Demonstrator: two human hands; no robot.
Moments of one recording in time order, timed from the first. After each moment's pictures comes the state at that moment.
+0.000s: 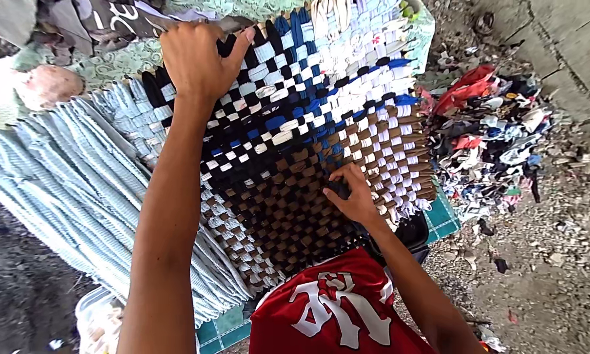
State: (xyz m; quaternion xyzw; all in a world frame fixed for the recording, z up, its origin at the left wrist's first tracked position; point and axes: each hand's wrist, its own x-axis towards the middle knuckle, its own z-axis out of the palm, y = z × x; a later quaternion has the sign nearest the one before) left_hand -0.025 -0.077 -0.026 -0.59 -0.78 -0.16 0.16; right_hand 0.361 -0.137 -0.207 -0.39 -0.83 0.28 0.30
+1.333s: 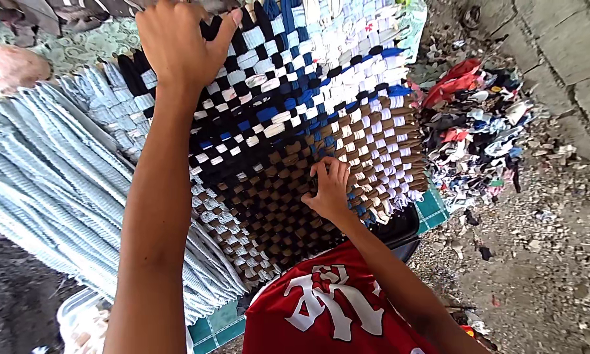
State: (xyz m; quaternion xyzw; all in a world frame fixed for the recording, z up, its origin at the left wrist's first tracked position) left_hand -0.028 -0.075 -0.029 -0.60 -0.77 -0.17 0.16; right_hand 0.315 -0.166 -0.211 -0.49 -0.84 0.11 0.19
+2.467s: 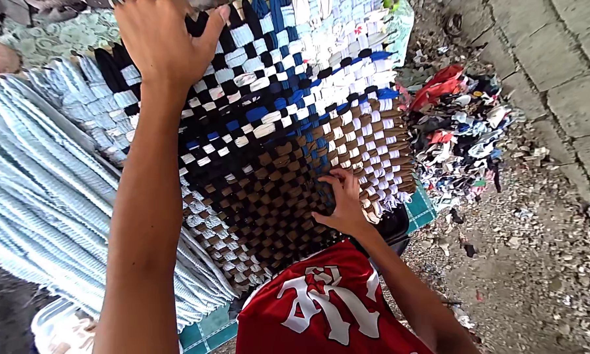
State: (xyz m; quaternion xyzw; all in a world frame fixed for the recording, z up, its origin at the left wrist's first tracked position) left_hand -0.027 -0.077 -0.033 -0.59 -0.76 -0.22 0.16; right_hand 0.390 -0.174 -0.215 -0.46 -0.84 0.21 0.19
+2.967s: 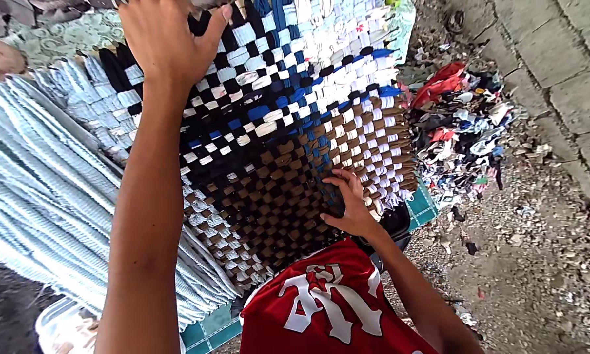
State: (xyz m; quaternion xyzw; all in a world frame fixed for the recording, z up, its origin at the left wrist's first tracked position) left_hand -0.029 -0.077 -0.032 -0.59 -0.76 -0.21 0.15; right_hand 0.405 -0.177 -0.214 -0.42 -0.84 0.28 0.19
